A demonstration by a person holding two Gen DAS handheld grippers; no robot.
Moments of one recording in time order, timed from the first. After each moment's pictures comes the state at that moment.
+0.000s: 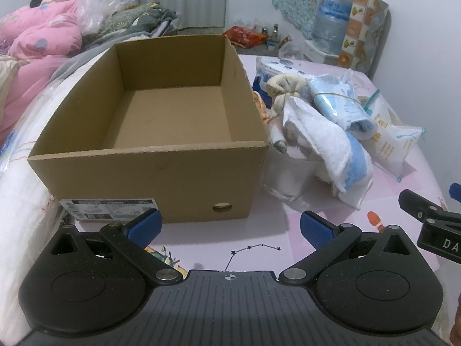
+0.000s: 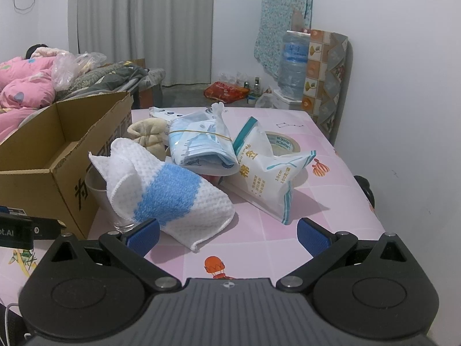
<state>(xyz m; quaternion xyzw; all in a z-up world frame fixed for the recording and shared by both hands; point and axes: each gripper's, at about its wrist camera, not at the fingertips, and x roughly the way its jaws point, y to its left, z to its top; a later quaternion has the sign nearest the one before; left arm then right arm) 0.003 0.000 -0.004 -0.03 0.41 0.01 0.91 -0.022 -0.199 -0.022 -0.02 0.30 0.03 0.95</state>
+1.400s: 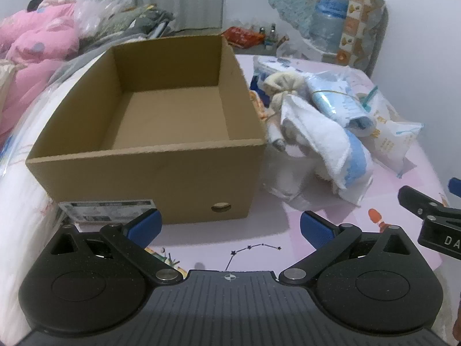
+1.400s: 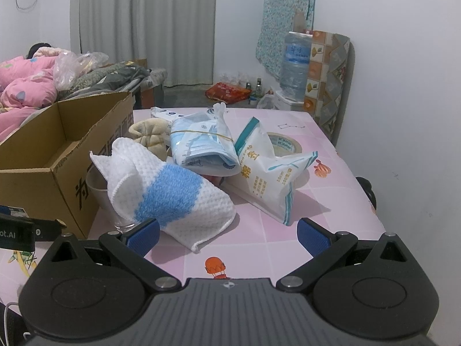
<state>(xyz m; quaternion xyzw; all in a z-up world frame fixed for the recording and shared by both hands) 0.004 0.000 -0.006 -0.03 0.41 0.01 0.91 -0.022 -0.199 -0.022 -0.02 0.30 0.04 0.95</state>
